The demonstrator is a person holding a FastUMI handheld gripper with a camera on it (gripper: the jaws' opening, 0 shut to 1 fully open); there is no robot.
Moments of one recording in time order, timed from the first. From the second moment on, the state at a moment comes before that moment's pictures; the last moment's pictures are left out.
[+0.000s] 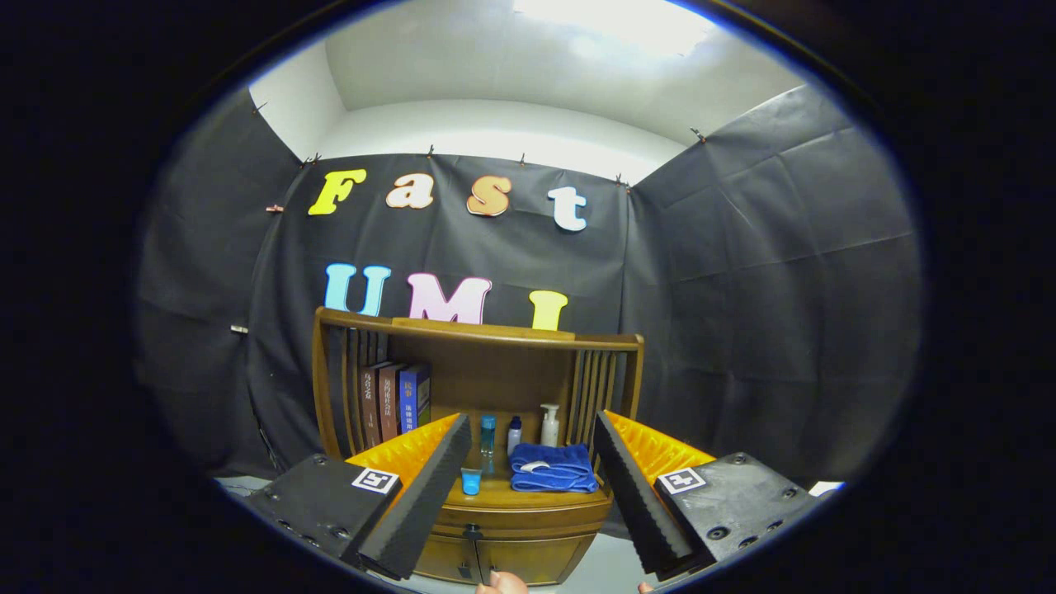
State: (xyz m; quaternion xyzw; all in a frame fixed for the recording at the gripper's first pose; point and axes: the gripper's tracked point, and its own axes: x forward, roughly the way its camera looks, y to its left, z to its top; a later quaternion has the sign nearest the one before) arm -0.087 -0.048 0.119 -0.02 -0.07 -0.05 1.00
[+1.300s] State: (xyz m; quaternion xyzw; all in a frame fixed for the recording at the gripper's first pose) arm -0.102 -0.053 0.143 0.00 -0.08 -0.04 1.00
